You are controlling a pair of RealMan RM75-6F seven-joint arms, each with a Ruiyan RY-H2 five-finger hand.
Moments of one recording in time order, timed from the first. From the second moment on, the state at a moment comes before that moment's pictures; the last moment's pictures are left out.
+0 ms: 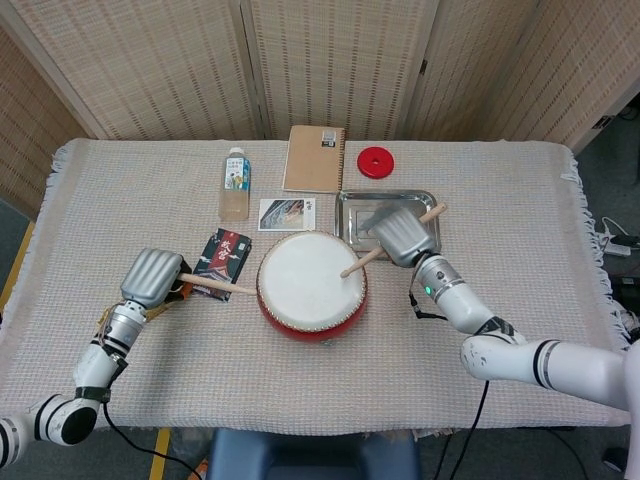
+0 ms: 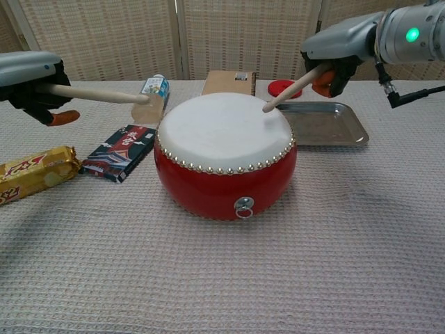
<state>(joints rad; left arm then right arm) -0.65 -1.28 -0.23 -1.59 1.15 0.96 0.29 1.12 -1.26 0.07 -1.54 -0.69 0.77 -0.71</state>
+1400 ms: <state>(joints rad) -0.81 -1.51 -0.21 -1.50 0.94 1.04 0.61 1.12 -1.29 0.13 -1.61 -0.73 0.91 -0.63</state>
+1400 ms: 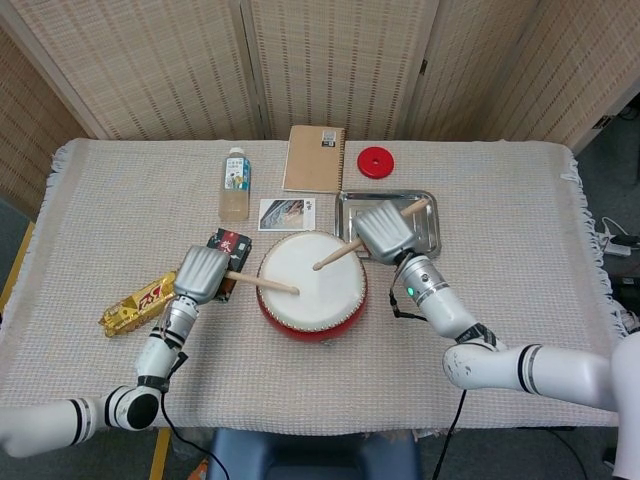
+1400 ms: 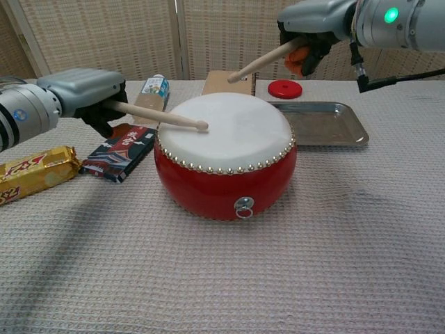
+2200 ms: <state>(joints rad) -0.83 -1.55 -0.19 -1.46 0.94 1.06 0.64 1.11 -1.30 0.15 -1.60 -0.72 0.91 -0.61</state>
